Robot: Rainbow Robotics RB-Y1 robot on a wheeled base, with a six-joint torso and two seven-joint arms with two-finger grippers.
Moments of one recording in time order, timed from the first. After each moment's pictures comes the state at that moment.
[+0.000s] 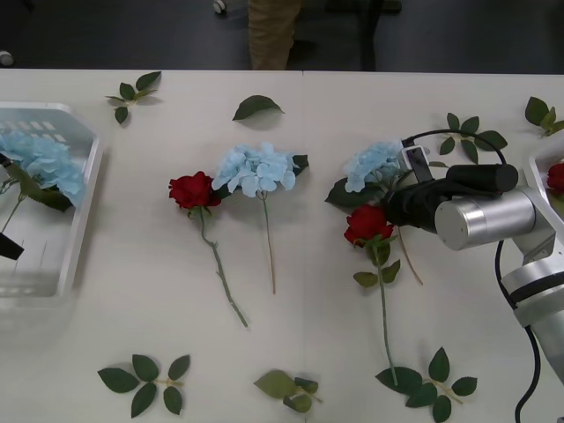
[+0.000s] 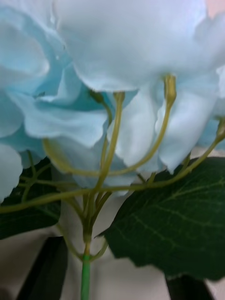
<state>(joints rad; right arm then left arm) -0.37 -0.42 0.21 -1.40 -0.47 0.83 1.63 -0.64 1.24 -0.61 -1.02 1.69 1.43 -2.14</state>
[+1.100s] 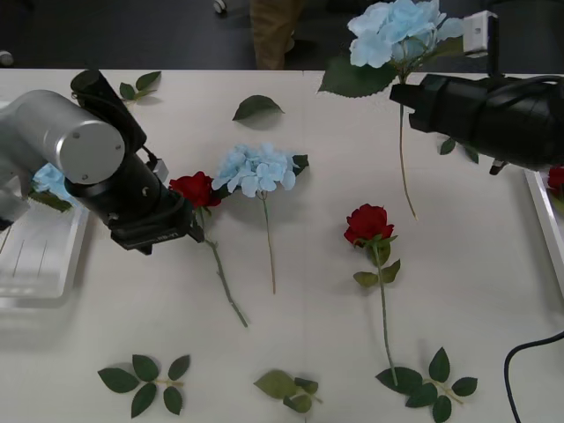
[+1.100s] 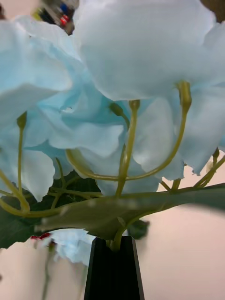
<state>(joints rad) -0.37 -0.42 -0.17 -1.84 -1.22 1.05 1.79 -0.65 0.77 -0.53 -1.67 1.09 1.58 -0.74</state>
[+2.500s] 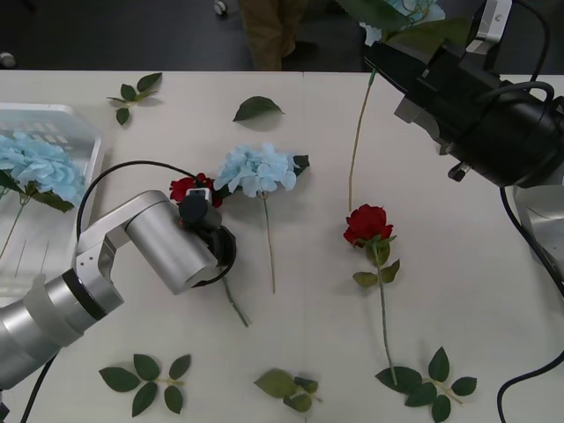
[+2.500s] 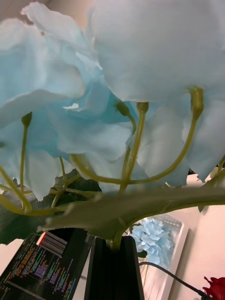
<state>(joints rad) -0.29 -0.43 -0.03 -1.85 -1.92 0.75 1.86 -0.49 0.51 -0.74 -1.60 0.31 1.23 -0.65</state>
